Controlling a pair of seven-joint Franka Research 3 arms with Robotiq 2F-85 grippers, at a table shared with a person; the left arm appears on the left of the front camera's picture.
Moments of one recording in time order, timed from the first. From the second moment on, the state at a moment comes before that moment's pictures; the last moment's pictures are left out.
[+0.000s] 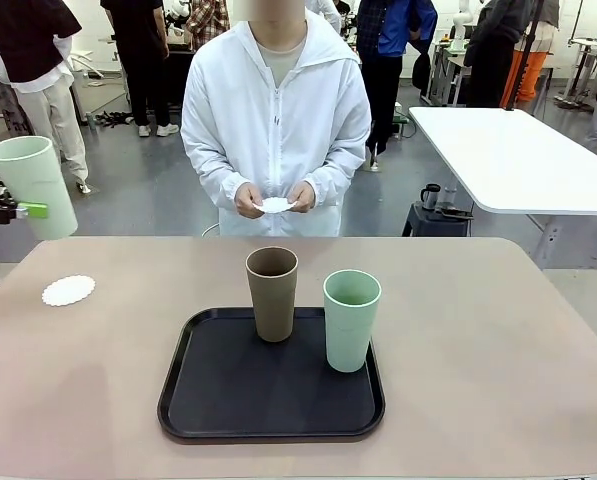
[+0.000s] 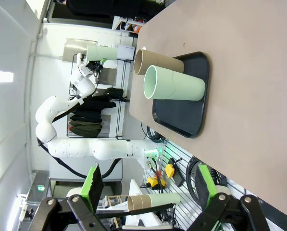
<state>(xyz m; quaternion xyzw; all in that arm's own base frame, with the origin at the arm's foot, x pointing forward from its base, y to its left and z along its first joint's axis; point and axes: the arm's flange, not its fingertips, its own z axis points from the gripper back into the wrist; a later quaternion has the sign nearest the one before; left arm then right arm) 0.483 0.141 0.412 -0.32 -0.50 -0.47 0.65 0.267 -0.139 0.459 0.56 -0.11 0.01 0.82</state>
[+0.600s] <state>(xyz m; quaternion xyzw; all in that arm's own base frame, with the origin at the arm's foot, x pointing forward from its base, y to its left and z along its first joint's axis) 0.486 0.166 0.398 -0.32 -0.51 -0.44 0.67 0.267 -0.139 0.459 0.56 -0.11 0.01 0.82</state>
